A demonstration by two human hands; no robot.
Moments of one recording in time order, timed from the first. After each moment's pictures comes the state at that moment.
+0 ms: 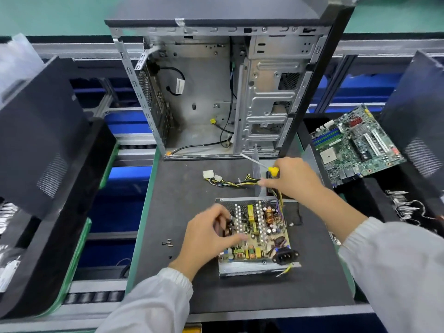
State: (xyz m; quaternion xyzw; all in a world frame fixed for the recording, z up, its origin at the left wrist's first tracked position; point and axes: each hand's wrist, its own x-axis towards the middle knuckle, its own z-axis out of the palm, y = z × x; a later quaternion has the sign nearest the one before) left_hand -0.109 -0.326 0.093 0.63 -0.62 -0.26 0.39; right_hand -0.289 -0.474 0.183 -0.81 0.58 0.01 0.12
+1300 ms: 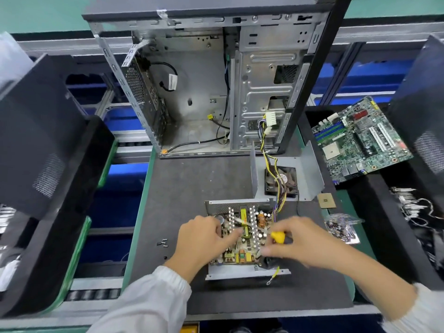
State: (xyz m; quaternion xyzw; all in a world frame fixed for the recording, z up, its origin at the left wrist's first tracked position) left_hand -0.122 -0.337 0.101 0.77 -0.62 -0.15 0.06; right_hand -0.345 -0.391 0.164 -0.76 0.45 0.03 0.48
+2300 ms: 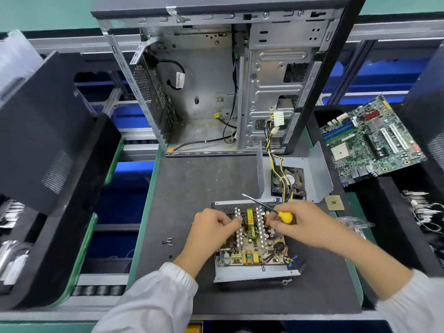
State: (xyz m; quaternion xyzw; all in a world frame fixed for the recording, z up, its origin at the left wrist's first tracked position) left_hand -0.123 -0.346 0.111 0.75 -0.51 -0.35 0.24; right_hand -0.334 -0.423 0.152 -0.81 0.43 -0.02 0.41
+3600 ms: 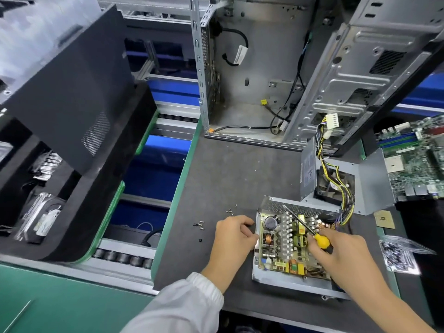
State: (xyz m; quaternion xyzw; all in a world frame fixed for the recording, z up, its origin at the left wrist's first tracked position) left_hand -0.112 -0.310 0.071 0.77 -0.40 -0.38 0.33; right_hand -0.312 -0.373 0.122 -0.82 0.54 -0.03 0.20
